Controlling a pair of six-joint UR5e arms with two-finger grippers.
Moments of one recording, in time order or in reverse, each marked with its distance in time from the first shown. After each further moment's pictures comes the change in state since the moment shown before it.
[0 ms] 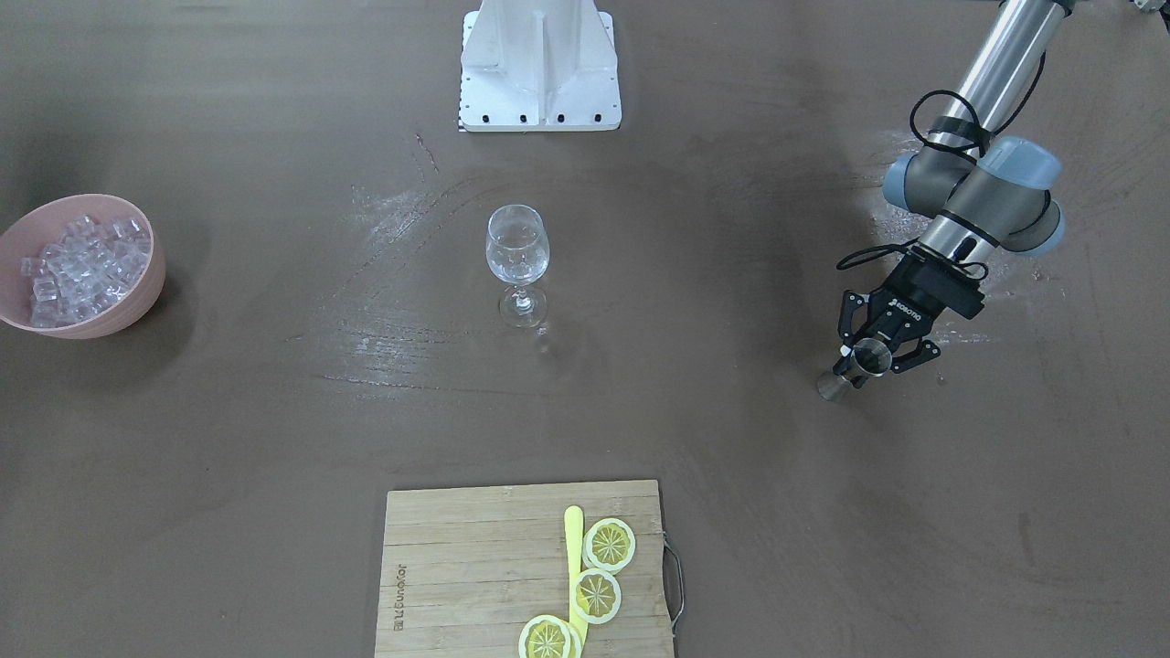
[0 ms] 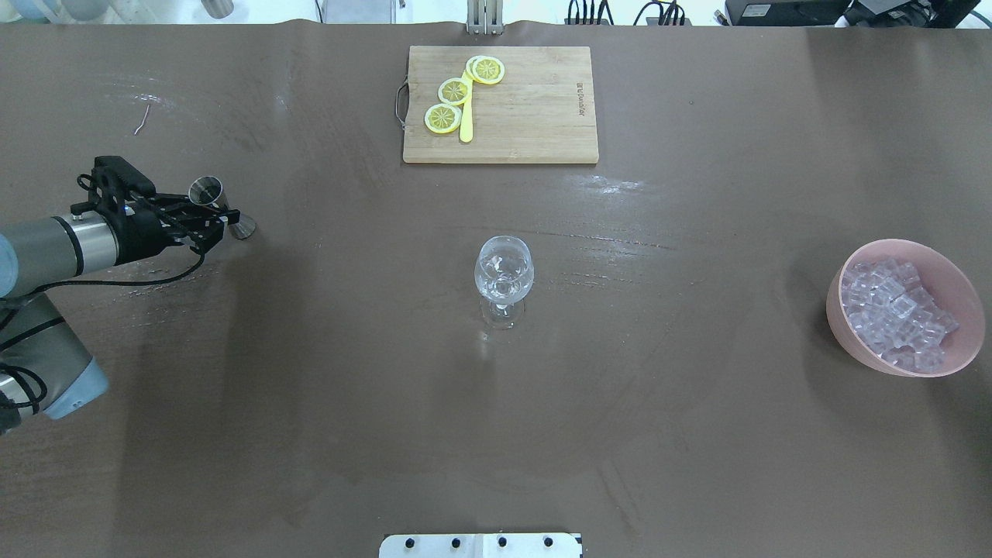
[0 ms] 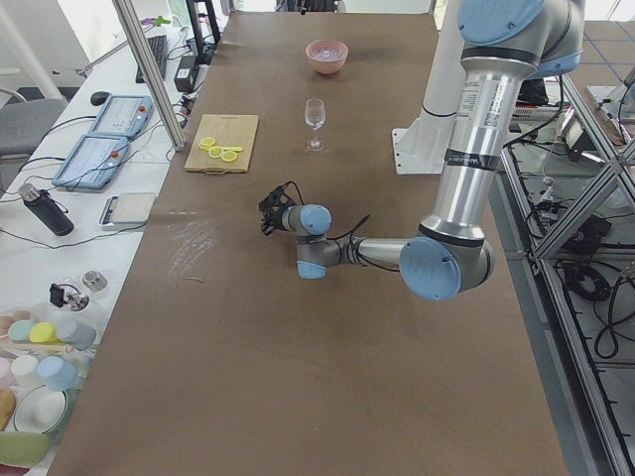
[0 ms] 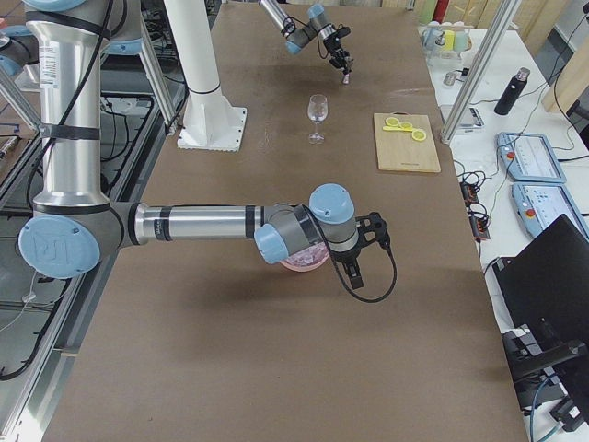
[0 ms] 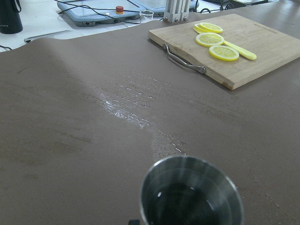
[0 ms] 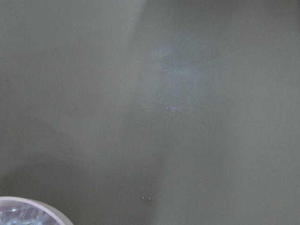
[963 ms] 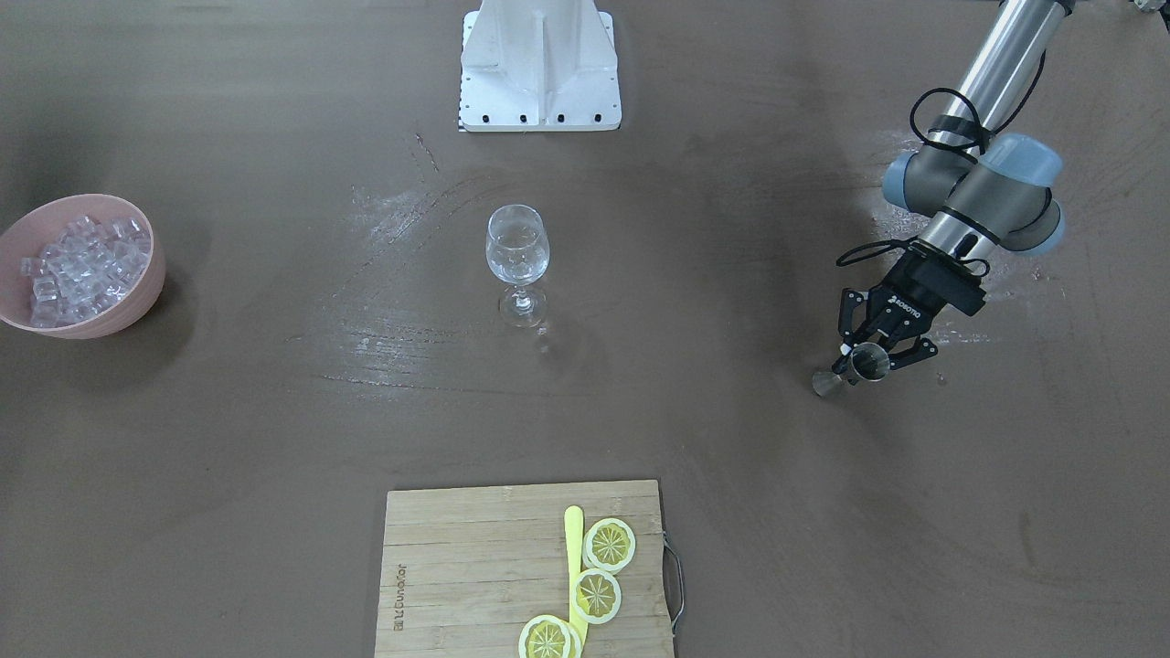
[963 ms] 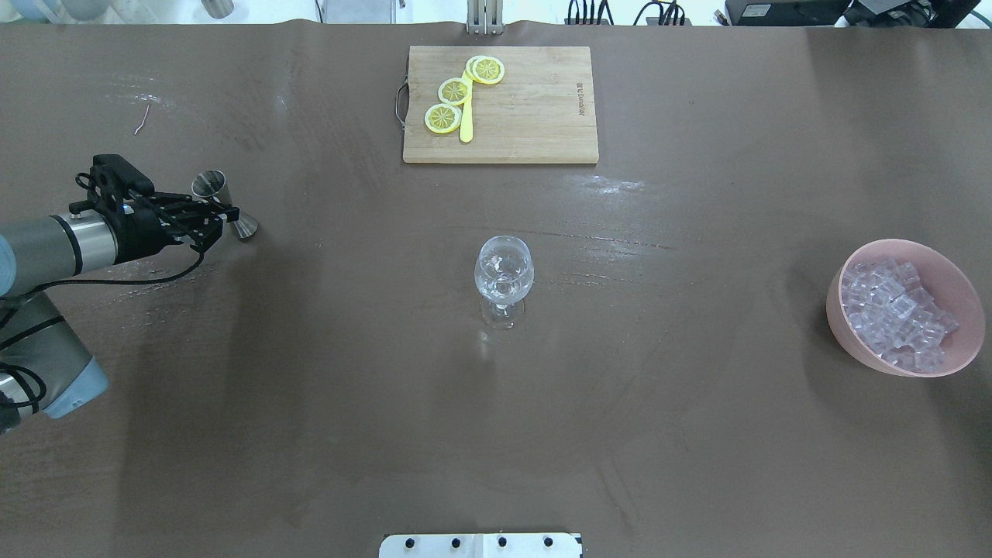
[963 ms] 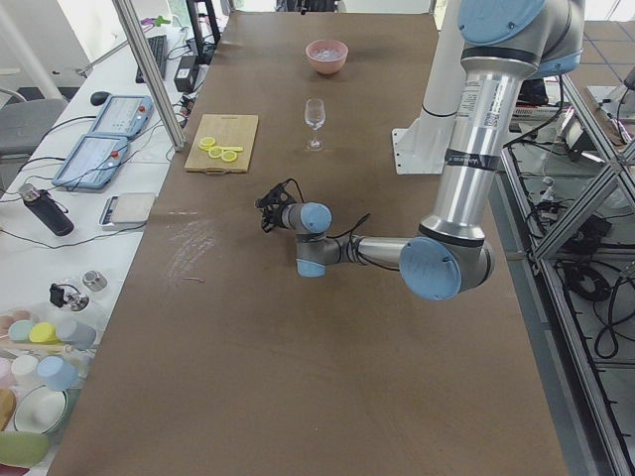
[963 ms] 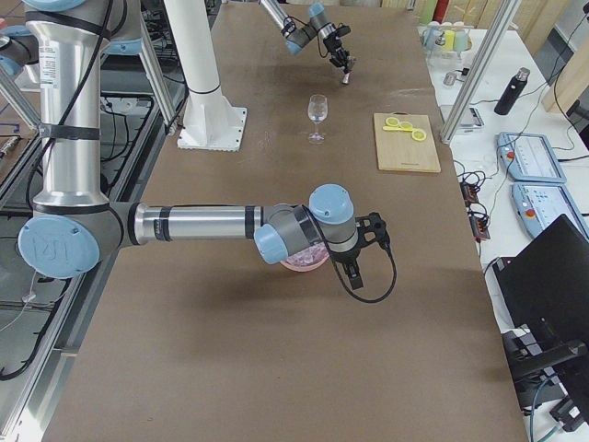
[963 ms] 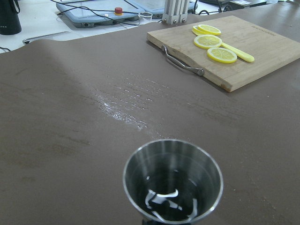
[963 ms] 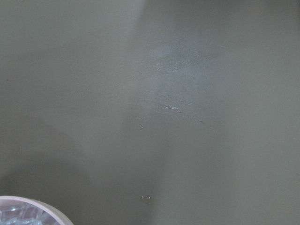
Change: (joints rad) left arm -0.002 0.000 -0.015 -0.015 -0.003 -0.011; right arm 0.000 -0.002 0.000 0.001 0.000 0.000
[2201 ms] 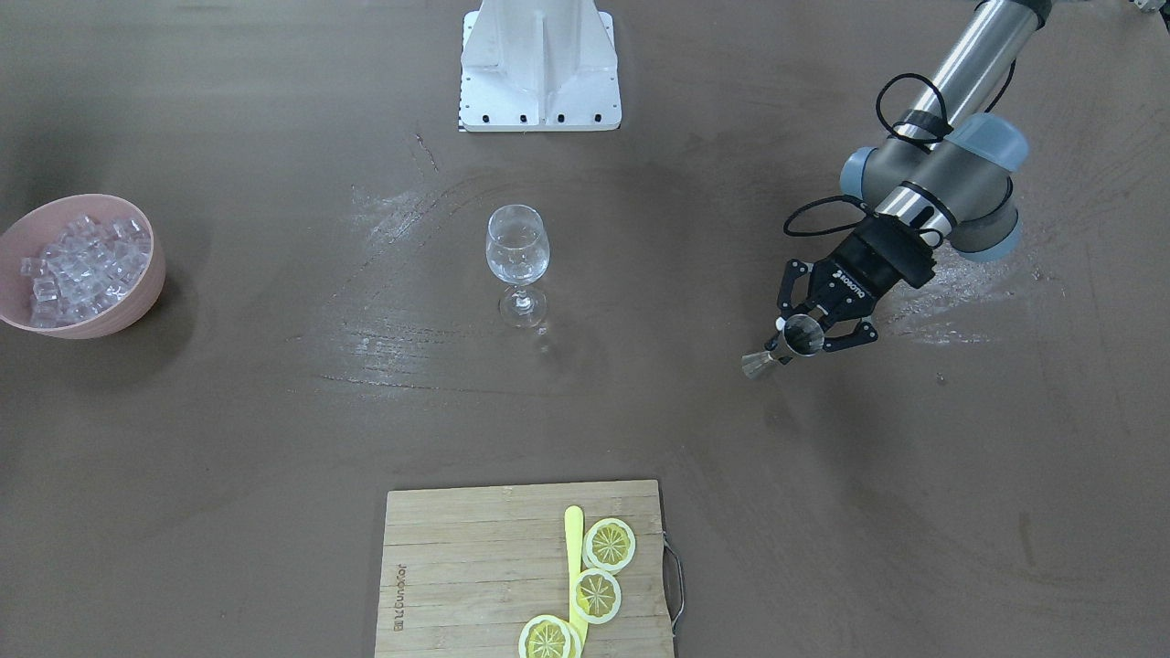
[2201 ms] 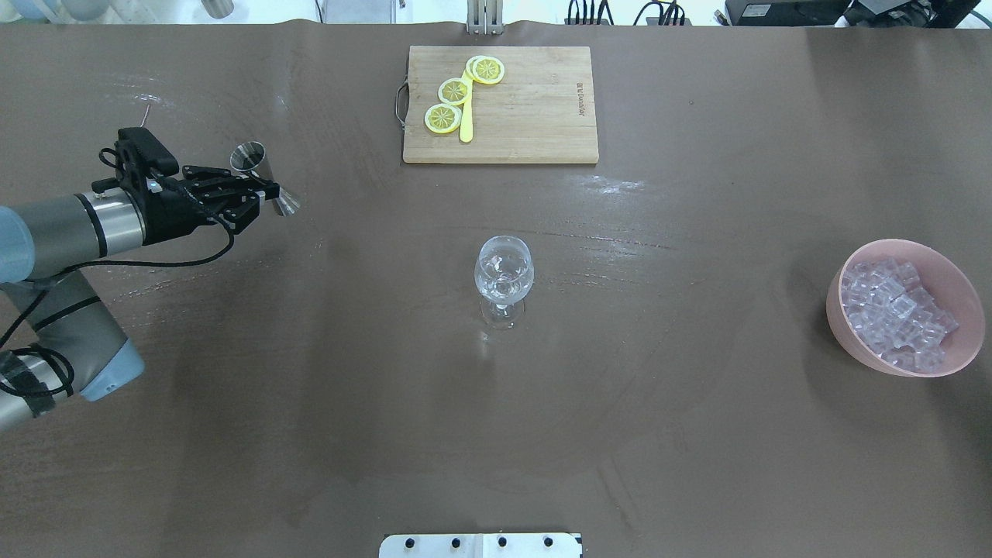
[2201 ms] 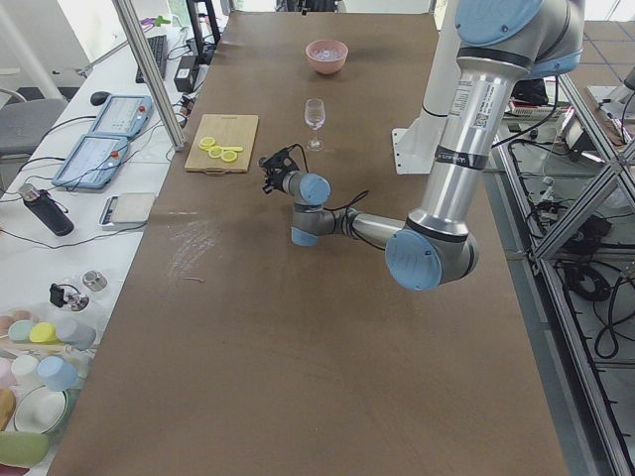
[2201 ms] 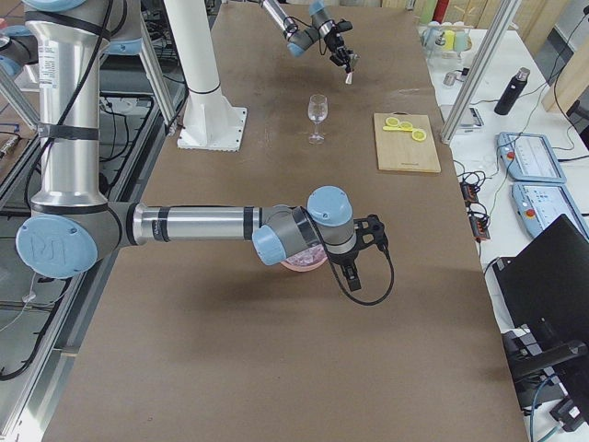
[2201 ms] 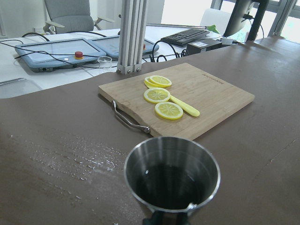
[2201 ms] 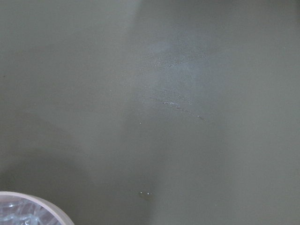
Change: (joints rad) left arm 0.044 -0.090 -0.105 -0.009 -0.007 0.023; right arm 0.000 -0.009 0.000 -0.001 0.000 -0.001
